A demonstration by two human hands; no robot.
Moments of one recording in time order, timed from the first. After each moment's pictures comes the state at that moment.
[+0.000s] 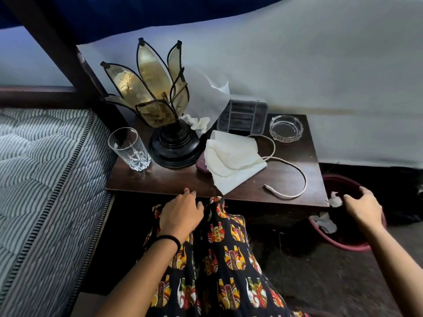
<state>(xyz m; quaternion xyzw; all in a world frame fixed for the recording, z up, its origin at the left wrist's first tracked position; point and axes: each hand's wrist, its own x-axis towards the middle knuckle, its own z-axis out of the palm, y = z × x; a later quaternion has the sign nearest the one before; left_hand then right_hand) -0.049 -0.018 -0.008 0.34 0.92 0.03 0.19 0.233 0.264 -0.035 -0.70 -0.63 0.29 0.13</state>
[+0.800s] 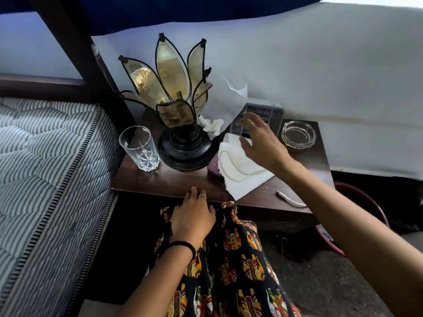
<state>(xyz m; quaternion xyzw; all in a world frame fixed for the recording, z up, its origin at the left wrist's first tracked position) -0.056 -0.019 -0.008 0.33 0.91 0.05 0.23 -0.017 0.187 0.061 -0.21 -0.94 0.21 0.15</state>
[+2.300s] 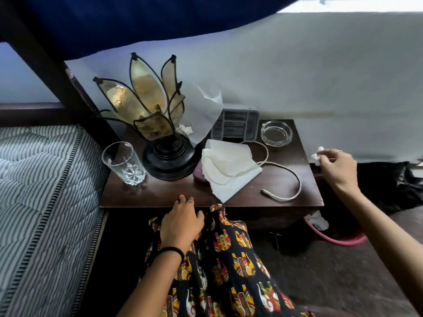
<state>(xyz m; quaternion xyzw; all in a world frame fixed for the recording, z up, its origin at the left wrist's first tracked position) -0.060 -0.018 -0.009 0.36 0.91 0.04 0.22 0.158 0.270 0.023 -0.57 -0.73 0.26 0.27</state>
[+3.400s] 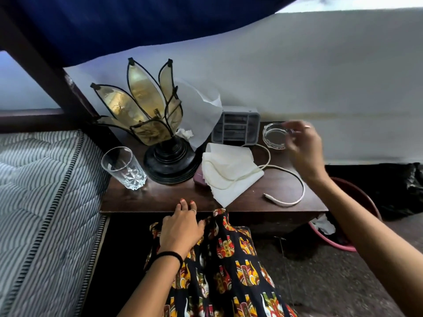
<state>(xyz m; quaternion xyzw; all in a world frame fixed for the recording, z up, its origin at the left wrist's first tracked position) -0.063 -0.016 -0.009 0.41 0.88 -0.06 0.22 0.073 0.244 0.056 -0.40 -0.78 0.30 0.38</state>
